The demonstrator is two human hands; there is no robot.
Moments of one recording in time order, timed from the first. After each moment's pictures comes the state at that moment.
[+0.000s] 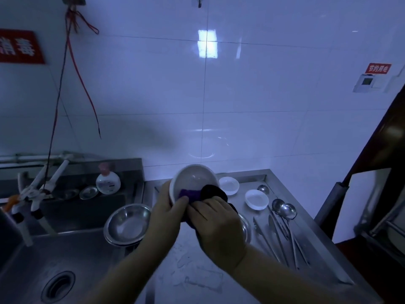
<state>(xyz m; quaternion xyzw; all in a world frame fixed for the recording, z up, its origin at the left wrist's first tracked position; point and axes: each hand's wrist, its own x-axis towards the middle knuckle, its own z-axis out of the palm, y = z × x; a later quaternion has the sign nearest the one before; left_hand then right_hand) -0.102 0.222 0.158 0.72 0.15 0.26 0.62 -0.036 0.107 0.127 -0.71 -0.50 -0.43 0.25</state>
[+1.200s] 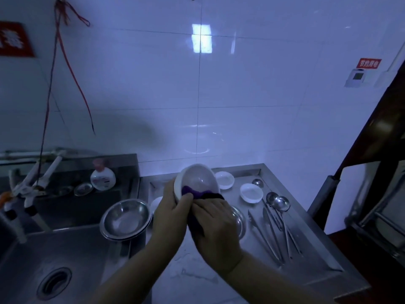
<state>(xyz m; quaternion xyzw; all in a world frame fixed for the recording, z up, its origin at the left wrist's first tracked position) -0.102 0.198 0.144 0.72 0.15 0.27 0.63 -0.055 0.096 0.118 -0.71 -0.46 -0.38 0.37</state>
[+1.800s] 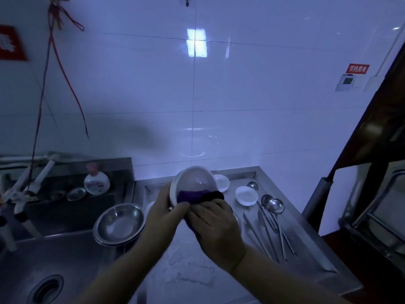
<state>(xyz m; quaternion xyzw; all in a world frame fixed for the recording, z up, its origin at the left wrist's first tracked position) -0.107 0.210 0.152 0.72 0.09 0.24 0.64 -0.032 0.085 0.111 -0.66 -0.53 -0.45 0.27</state>
